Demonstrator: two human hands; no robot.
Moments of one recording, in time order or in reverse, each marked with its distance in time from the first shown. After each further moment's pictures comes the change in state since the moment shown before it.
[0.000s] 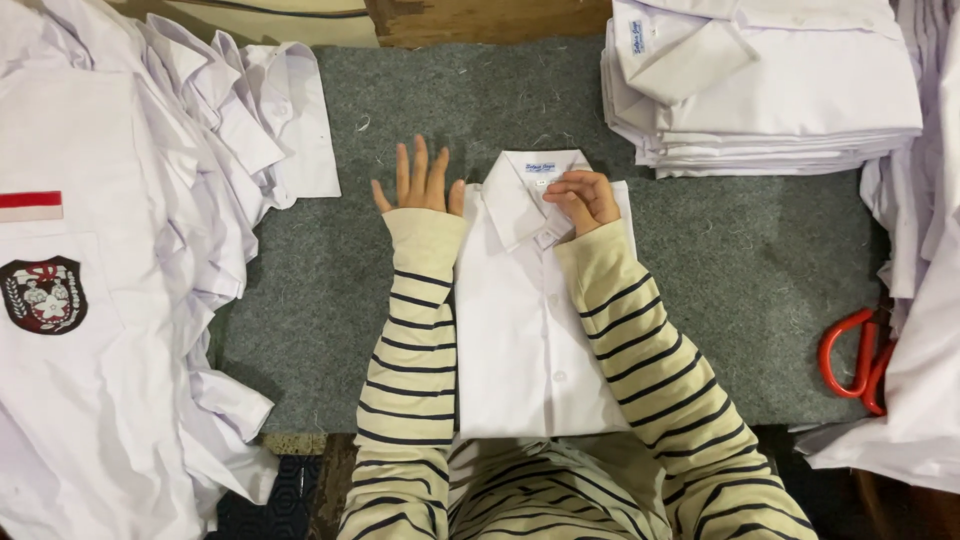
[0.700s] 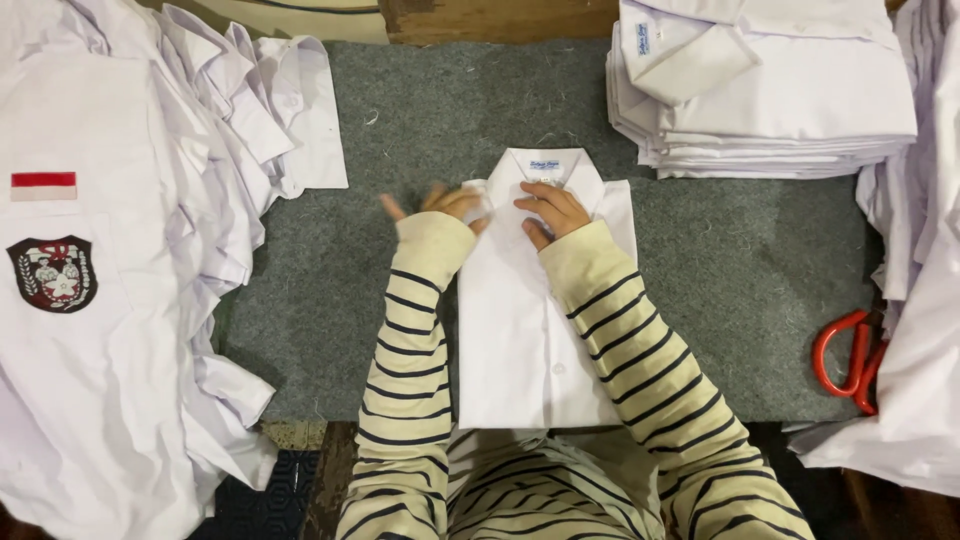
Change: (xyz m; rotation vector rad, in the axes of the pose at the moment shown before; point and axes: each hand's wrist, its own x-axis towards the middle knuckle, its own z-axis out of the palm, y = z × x) left_hand -0.008 -0.008 -0.015 -0.035 -0.271 0.014; right_hand -0.015 -0.046 0.029 -0.783 -0.369 -0.501
